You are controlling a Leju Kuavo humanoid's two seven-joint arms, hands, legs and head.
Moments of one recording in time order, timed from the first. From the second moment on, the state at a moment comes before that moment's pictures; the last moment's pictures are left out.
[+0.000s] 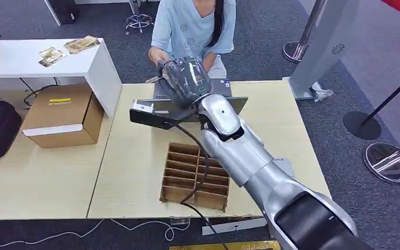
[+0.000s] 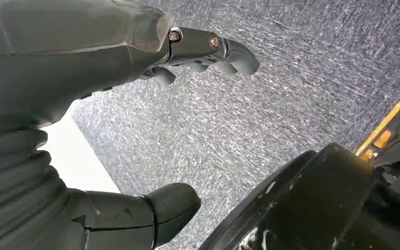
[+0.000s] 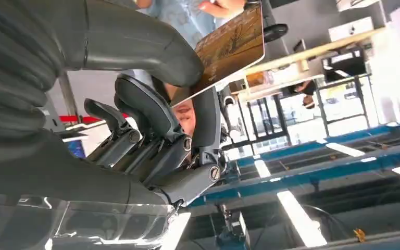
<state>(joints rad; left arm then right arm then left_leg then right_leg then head) -0.10 -0.12 0.42 -0.20 -1.39 -0.06 0.13 -0.96 0.24 0.60 -0.79 1.09 -0.28 0.04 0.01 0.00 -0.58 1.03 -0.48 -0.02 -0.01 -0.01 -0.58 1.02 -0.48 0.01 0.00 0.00</state>
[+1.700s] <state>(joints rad) -0.10 -0.12 0.43 -0.20 -1.40 -0.05 0.14 -1.08 0.31 0.49 -0.48 0.93 -0.26 0.05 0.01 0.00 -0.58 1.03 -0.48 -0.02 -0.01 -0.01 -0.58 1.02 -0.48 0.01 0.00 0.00</state>
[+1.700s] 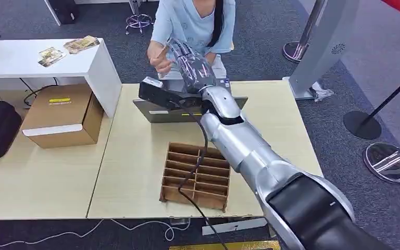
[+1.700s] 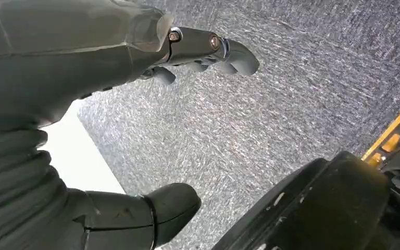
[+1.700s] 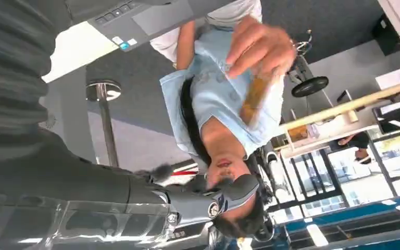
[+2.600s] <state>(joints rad) -0.05 -0.13 0.48 -0.20 -1.37 -0.03 0.13 -0.51 0.09 0.33 -1.27 0.12 -0.06 -0.30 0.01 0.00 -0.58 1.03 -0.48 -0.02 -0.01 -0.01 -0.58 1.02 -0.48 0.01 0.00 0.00</state>
